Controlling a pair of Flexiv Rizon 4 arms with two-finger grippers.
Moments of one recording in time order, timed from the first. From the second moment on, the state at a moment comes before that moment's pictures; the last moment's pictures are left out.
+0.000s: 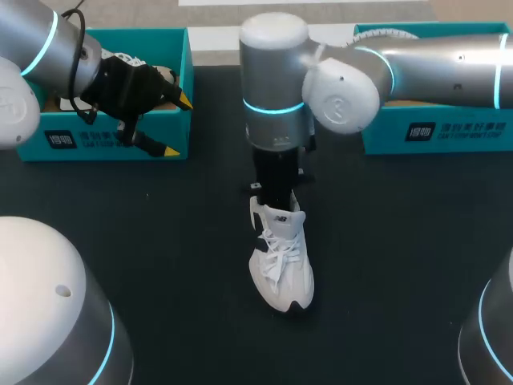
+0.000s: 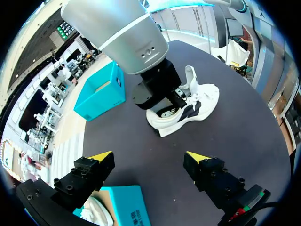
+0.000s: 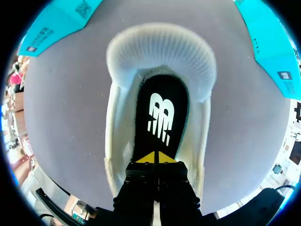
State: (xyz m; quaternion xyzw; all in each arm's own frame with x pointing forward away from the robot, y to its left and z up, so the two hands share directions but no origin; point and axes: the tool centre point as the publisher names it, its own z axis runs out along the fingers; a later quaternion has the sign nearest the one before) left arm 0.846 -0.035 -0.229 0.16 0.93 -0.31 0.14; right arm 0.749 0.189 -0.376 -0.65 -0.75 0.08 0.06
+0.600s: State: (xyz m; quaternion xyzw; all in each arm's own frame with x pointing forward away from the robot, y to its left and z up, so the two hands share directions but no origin) left arm 0.846 -0.035 -0.229 0.16 0.93 -0.31 0.14; right arm 0.747 0.197 -0.358 -0.66 -0.74 0.09 0.06
